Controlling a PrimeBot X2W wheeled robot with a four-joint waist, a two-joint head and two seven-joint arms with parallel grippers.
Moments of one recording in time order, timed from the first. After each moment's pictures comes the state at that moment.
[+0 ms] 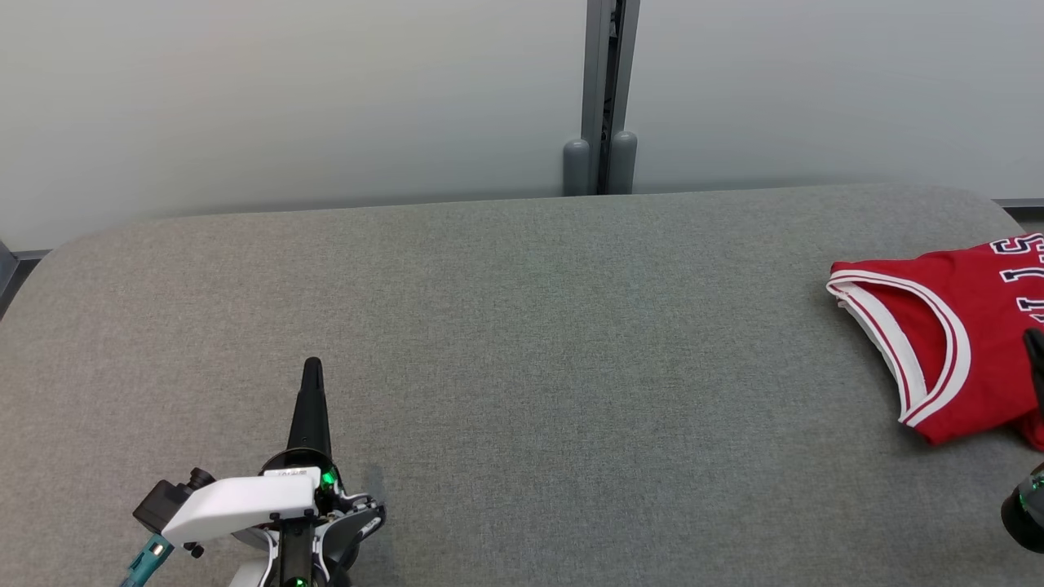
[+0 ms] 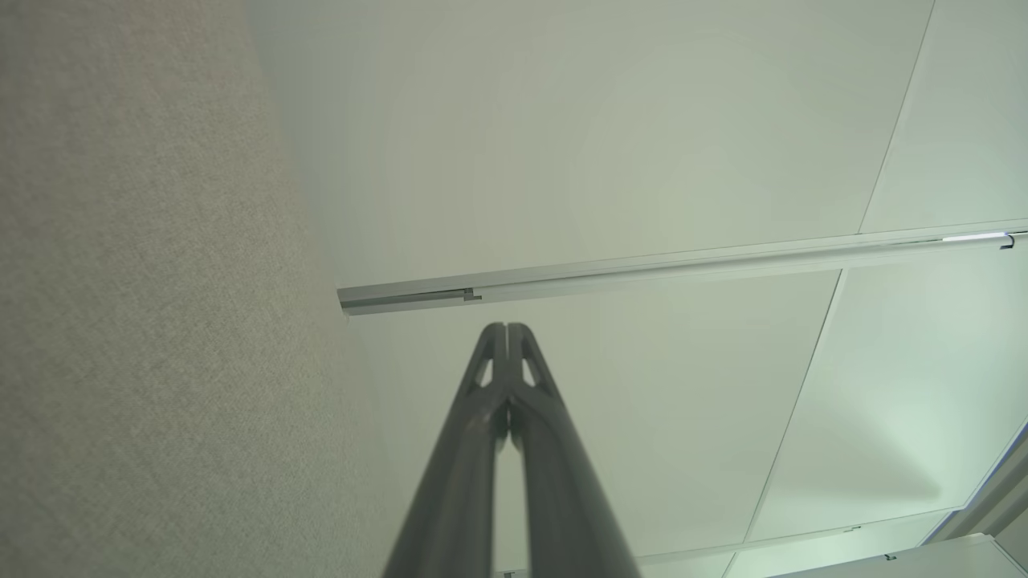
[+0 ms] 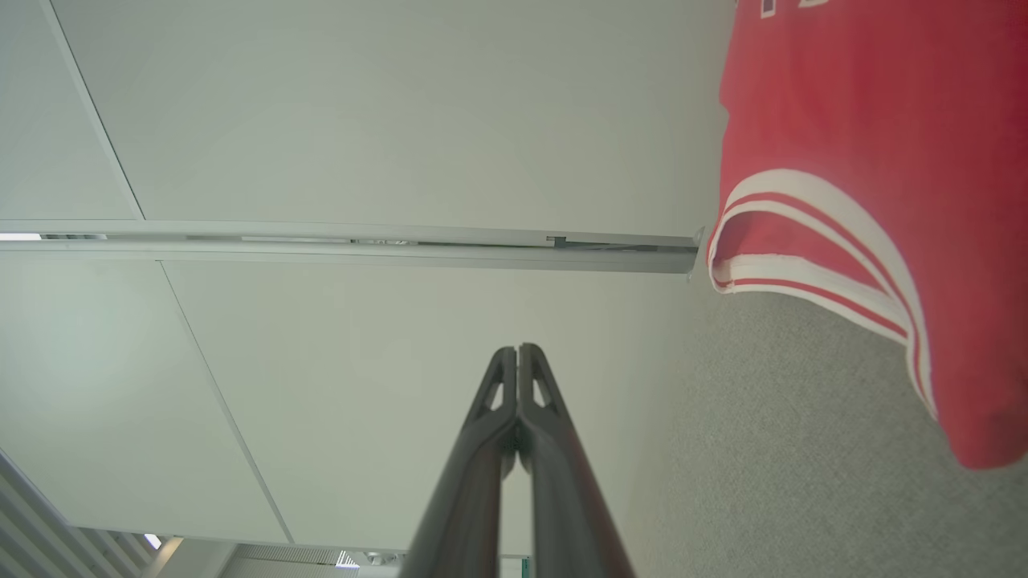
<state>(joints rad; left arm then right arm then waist) -0.15 0.05 -0.25 0.27 -1.66 -0.13 -0.26 -0.30 -0.13 -0.50 0.46 1.55 0.13 0.52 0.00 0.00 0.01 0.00</state>
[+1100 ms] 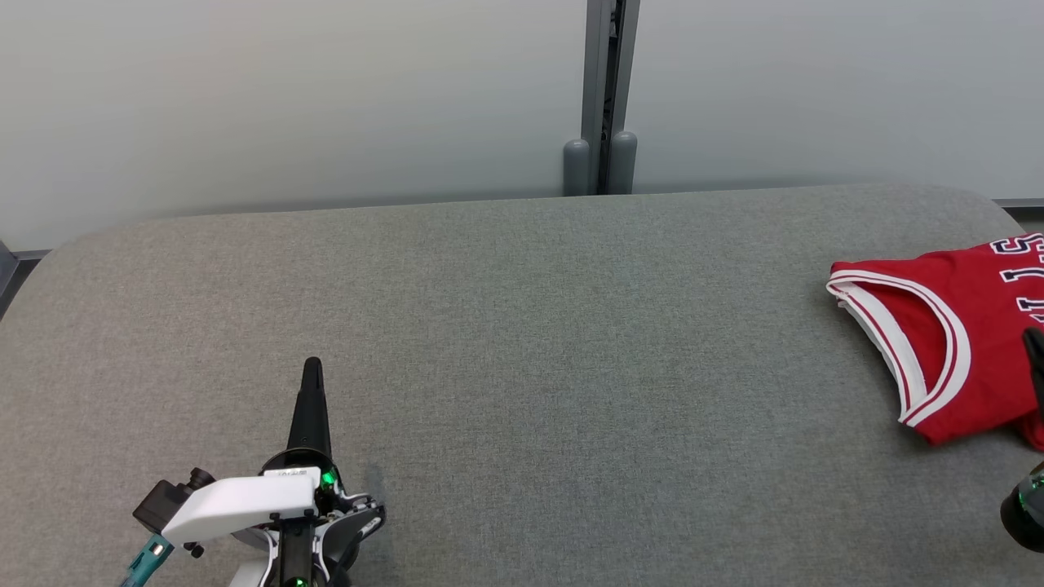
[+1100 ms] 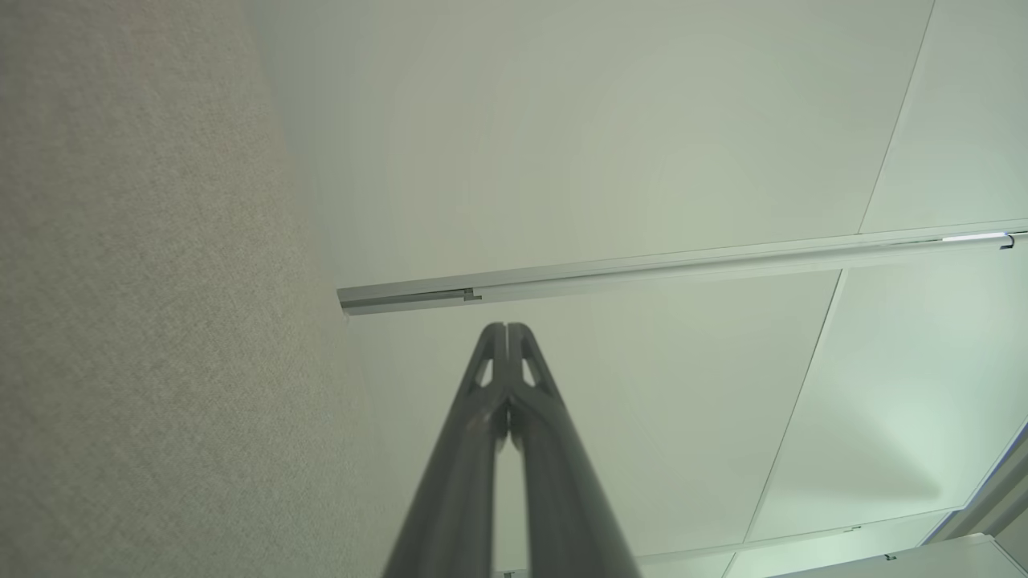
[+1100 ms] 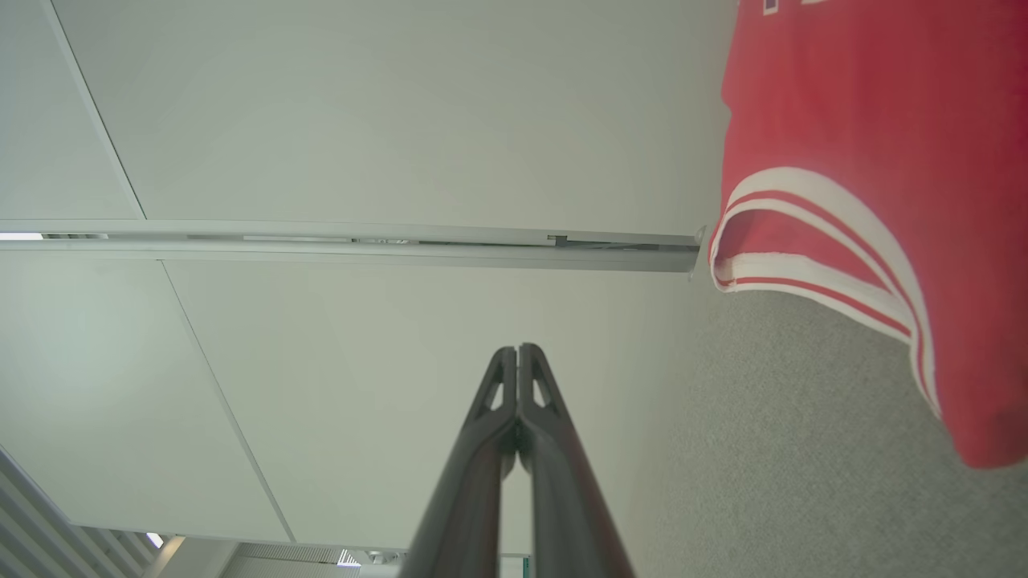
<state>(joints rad) -0.15 0.05 -0.25 0.27 -1.66 -0.13 -0.26 -0.30 -0.13 -0.50 0.46 1.56 0.13 0.52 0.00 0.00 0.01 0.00</state>
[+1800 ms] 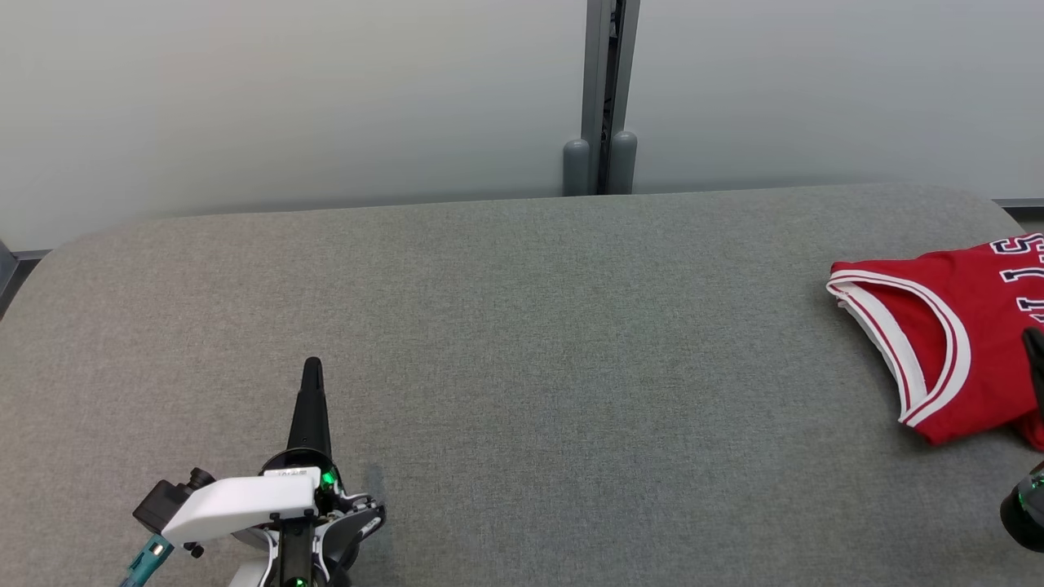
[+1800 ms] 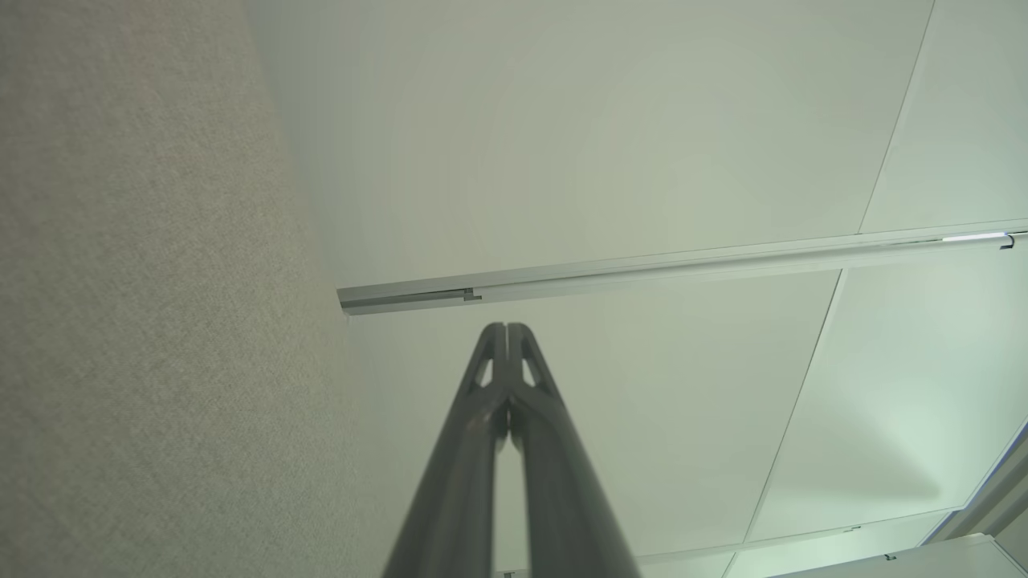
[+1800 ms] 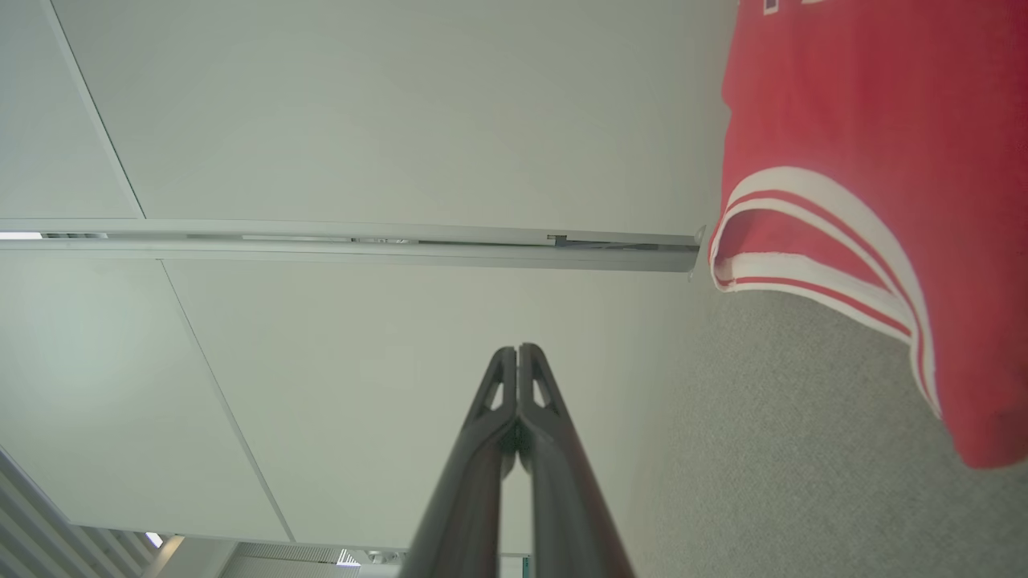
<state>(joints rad) -0.15 0.05 -0.25 0.27 -1.66 -0.13 -0.26 -0.30 -0.13 -0.49 0.46 1.56 0.13 0.52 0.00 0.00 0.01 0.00</state>
